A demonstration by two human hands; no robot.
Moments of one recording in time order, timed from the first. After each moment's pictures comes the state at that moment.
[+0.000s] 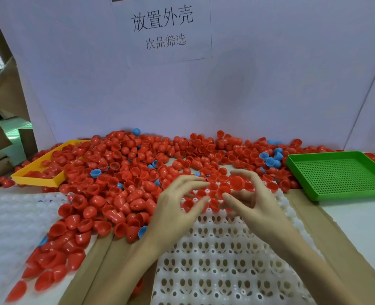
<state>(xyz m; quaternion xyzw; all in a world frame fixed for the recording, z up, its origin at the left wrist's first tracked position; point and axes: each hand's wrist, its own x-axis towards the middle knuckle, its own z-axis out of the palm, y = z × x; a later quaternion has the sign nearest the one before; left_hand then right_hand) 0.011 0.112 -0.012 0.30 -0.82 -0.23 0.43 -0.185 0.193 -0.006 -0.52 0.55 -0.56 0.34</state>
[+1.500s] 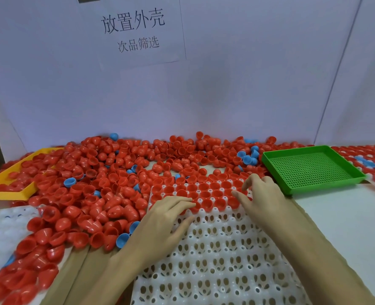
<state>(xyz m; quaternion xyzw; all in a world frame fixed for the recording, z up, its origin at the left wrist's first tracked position) 0.009 0.110 -0.035 0.27 -0.92 -0.12 0.27 -0.241 0.189 -0.004 -0.48 0.84 -0.24 0.02</state>
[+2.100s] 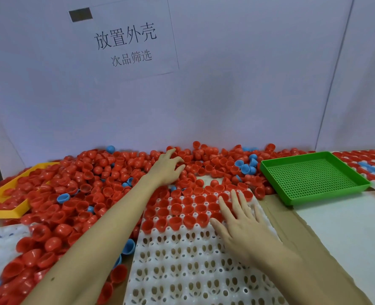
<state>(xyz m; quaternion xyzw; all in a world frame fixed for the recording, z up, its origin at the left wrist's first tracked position) -0.093 -0.078 0.002 0.42 -0.90 -0.09 0.11 -0.220 0.193 -0.021 -0.60 0.79 -0.04 0.12</state>
